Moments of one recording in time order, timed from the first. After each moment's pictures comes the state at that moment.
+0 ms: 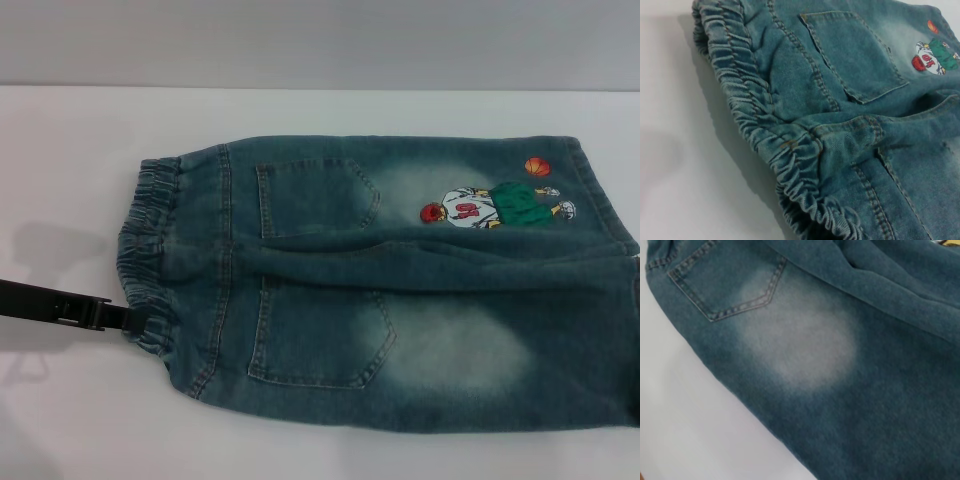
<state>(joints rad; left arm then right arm) -0.54 -2.03 0.65 0.87 2.49 1.62 -2.18 0.52 2.06 -0.58 -1.15 -2.78 -1.90 1.87</state>
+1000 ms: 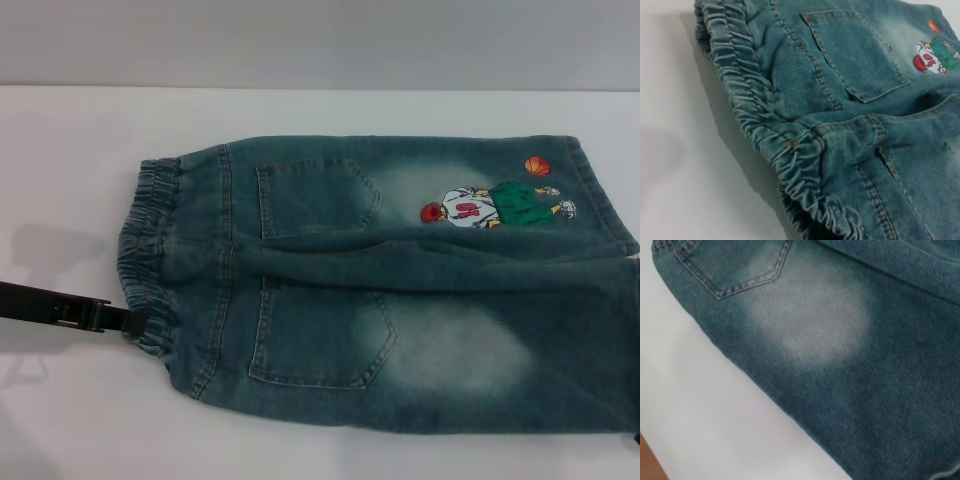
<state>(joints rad) -0.54 -2.03 0.65 0.88 2.49 1.62 -2.18 0.49 2.06 -0.60 -1.13 -2.79 -1.90 1.86</state>
